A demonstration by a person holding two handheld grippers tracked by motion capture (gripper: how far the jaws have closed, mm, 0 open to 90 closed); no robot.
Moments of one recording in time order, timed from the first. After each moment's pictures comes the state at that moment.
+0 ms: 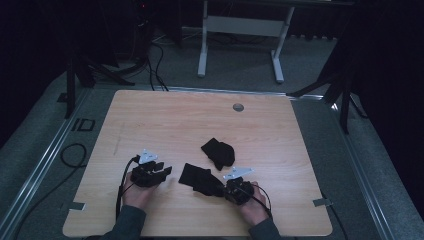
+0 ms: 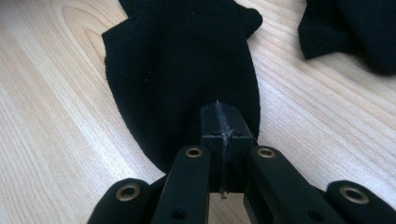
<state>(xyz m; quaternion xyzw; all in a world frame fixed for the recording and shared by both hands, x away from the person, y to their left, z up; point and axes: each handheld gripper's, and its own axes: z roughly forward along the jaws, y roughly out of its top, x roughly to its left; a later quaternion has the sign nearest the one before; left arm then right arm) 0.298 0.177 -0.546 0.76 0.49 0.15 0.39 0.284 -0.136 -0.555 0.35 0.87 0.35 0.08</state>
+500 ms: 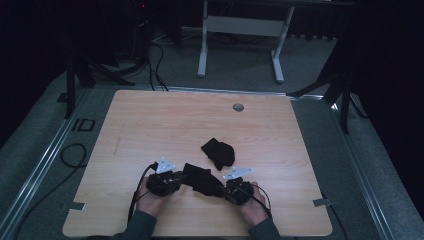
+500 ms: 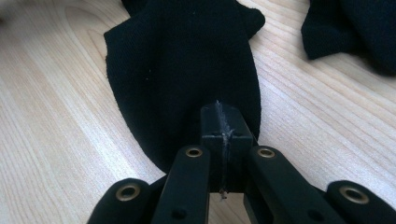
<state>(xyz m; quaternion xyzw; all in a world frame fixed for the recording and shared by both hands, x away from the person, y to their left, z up) 0.282 0.126 -0.553 0.80 0.43 0.12 0.40 0.284 -0.135 -0.556 0.34 0.87 0.35 0.07</state>
